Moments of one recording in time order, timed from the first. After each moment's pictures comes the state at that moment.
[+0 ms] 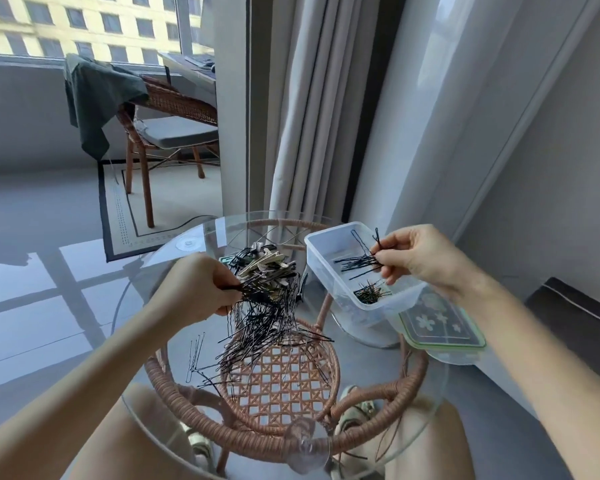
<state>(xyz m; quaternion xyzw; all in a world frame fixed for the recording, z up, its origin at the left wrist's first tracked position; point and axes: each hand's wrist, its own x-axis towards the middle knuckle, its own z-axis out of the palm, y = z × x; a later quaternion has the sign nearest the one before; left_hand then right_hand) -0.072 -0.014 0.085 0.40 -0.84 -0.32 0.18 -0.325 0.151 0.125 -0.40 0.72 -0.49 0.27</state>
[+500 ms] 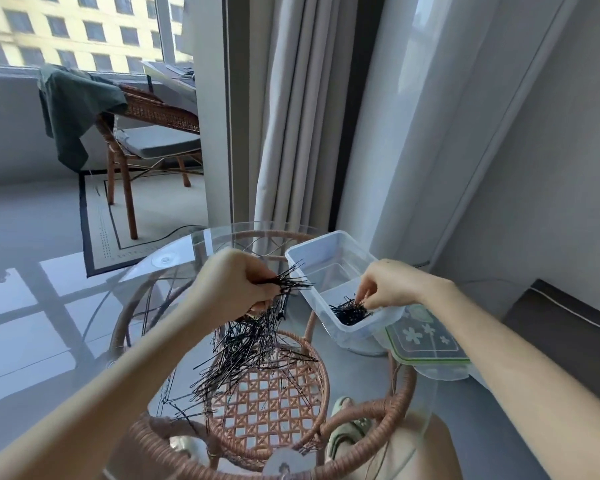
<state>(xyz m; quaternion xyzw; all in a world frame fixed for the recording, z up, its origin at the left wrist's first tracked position) -0.134 0.006 0.105 0.31 -0.84 -0.39 0.21 -0.365 0.129 0.102 -0.53 0.83 0.02 0.16</state>
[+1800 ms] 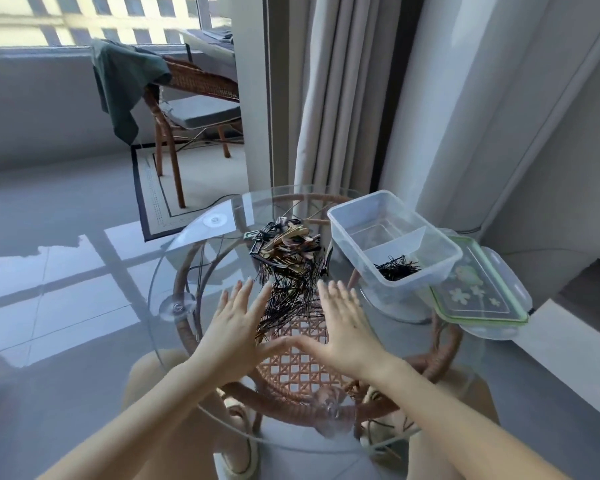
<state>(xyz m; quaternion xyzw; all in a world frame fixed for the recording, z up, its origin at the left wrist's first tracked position) -0.053 0.014 -0.032 0.33 -0.94 -0.11 0.07 -0.216 0.133 -0.022 -0.58 0.79 -0.13 0.13</state>
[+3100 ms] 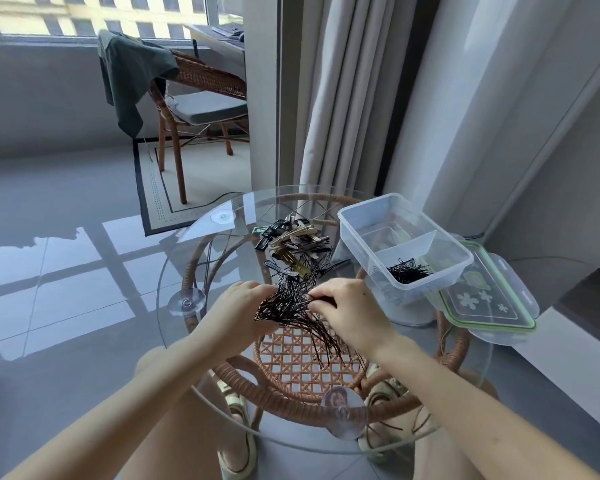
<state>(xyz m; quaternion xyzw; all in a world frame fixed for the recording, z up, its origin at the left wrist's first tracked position) -0.053 -0.002 0.004 0.29 -0.94 -0.15 0.10 -0.206 0.115 0.026 -0.60 0.73 -0.33 0.07</state>
